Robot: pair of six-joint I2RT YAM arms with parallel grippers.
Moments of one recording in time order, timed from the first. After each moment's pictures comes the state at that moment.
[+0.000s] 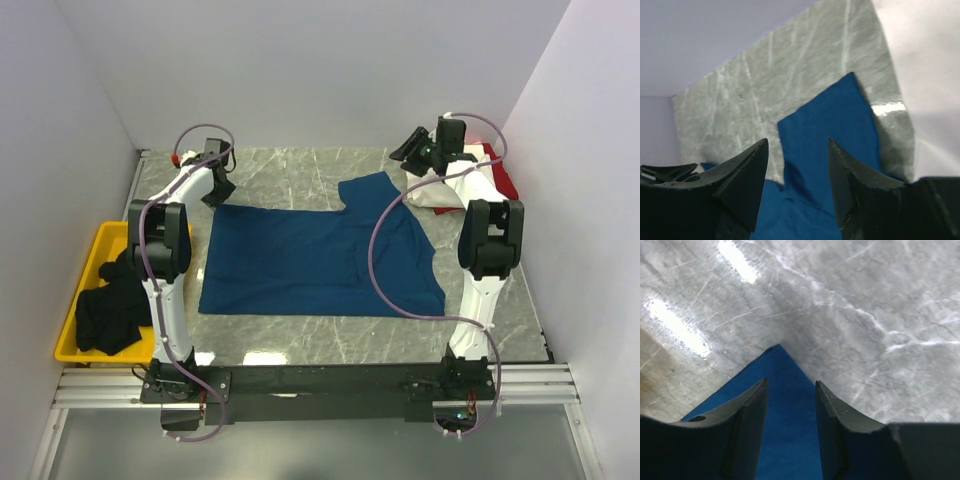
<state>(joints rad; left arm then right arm) -0.11 2.13 1.70 -0.64 -0.38 -1.01 -0.01 2.14 1.75 -0.21 -0.37 0.66</state>
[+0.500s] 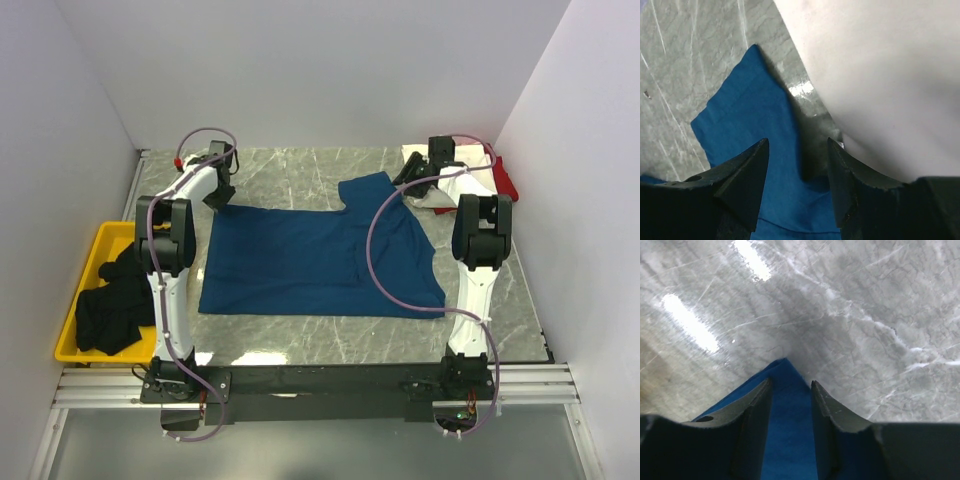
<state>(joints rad) -0.12 2.22 1.77 -0.69 -0.42 -1.04 -0.01 2.29 1.78 -0.35 -0.26 0.58</state>
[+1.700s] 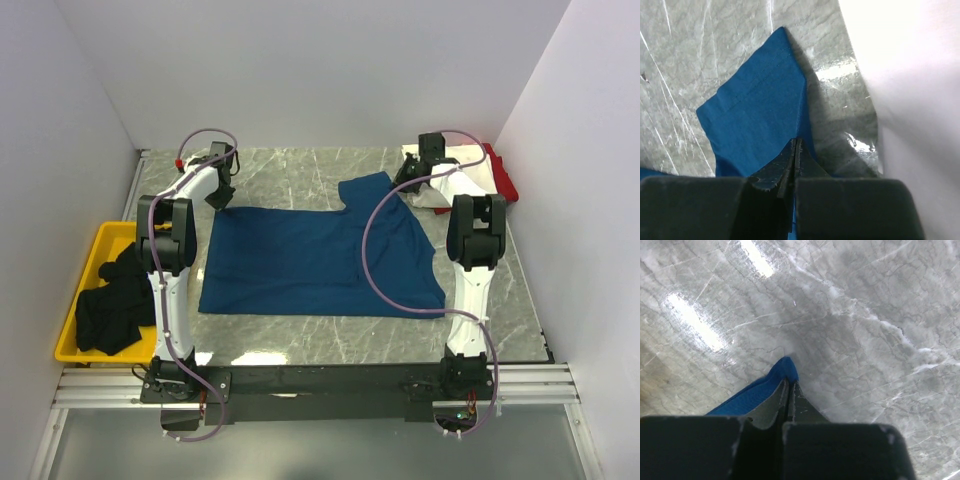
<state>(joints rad) -0.12 2.24 1.78 -0.70 -0.42 -1.03 0.04 2.30 1.83 -0.40 -0.24 0.54</state>
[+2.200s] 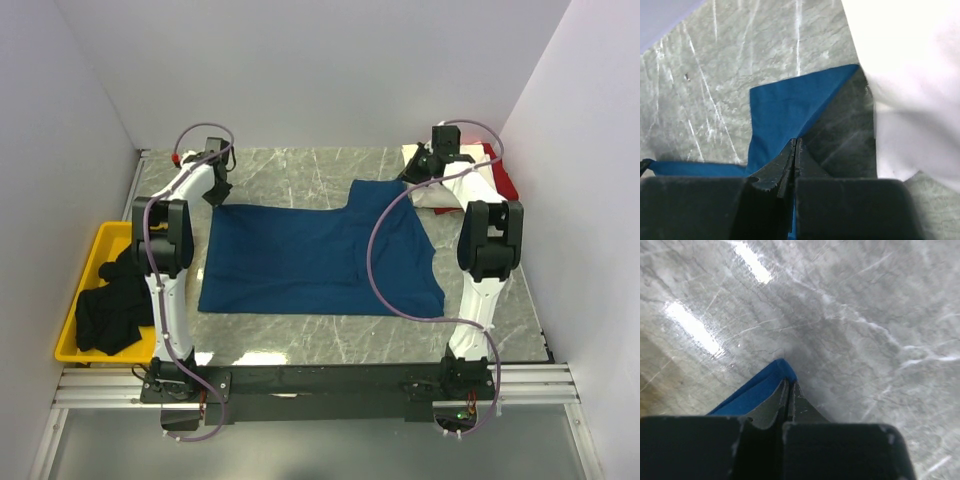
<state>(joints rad) -0.10 2.21 1.78 -0.70 -0.42 -0.99 0.01 2.13 1.74 -0.38 -0.25 0.54</state>
